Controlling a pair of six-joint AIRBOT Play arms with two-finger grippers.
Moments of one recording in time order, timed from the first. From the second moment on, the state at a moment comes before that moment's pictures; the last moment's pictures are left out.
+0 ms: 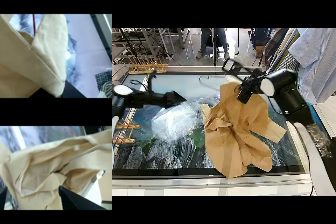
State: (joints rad) left arm 0.10 -1.62 1.53 0.56 -1.29 -1.10; right arm 0.47 -1.46 1.86 -1.72 1.16 0.98
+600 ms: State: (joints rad) left arm -0.22 -1.84 1.41 0.46 -0.96 -1.06; right arm 0.46 -1.33 1.89 -1.67 1.16 1.08
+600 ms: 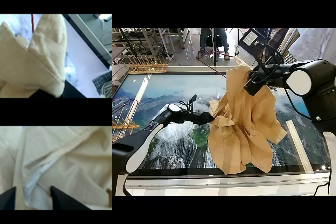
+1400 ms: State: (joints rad) left arm -0.19 -1.83 1.46 0.31 -0.98 -1.01; right arm 0.46 -1.27 1.89 -1.56 1.26 1.08
